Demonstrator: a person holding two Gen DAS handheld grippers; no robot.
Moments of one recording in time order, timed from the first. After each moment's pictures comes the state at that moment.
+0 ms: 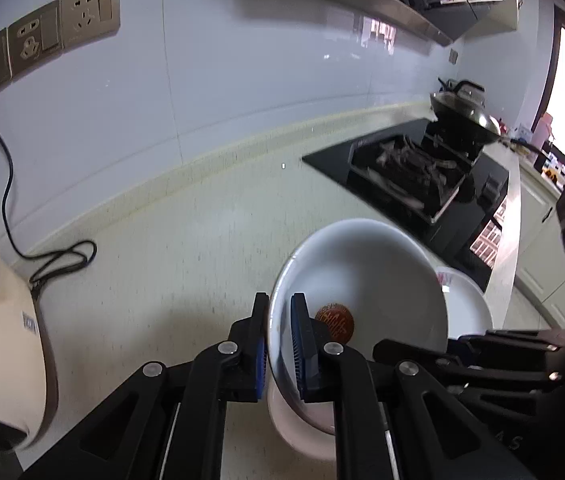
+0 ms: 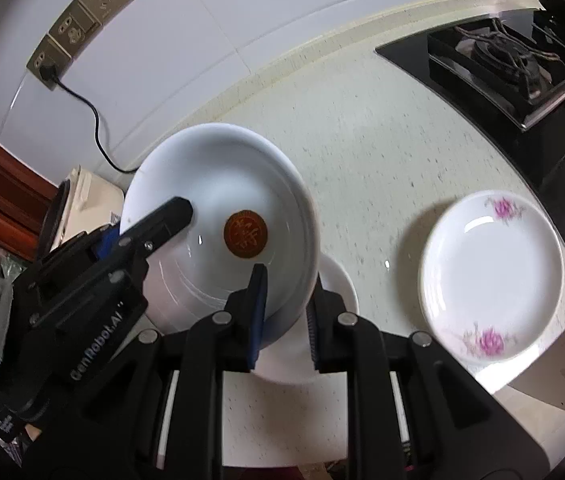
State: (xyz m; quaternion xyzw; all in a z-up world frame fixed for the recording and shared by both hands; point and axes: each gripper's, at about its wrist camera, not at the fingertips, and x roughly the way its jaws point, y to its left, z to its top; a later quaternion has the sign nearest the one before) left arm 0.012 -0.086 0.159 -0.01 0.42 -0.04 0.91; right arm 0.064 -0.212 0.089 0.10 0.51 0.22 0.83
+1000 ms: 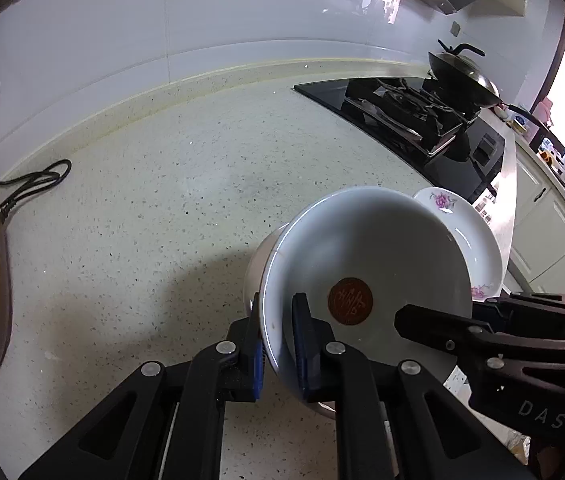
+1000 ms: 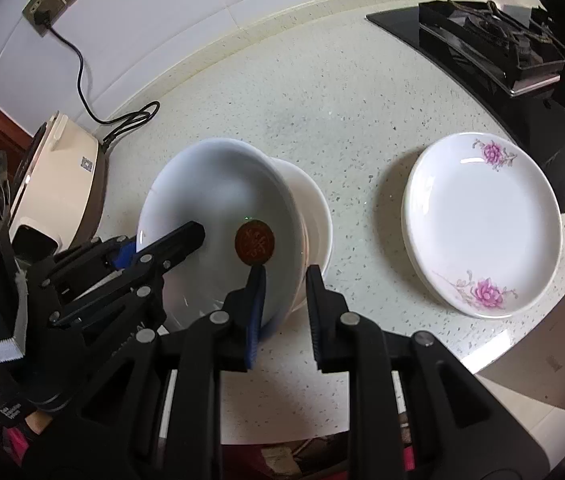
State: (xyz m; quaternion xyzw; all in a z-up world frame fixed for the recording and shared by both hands) left arm -0.021 -0.084 0.091 -0.03 0.47 -0.06 0.88; right arm 0.028 -0.214 0.047 0.04 0.52 0.20 0.83
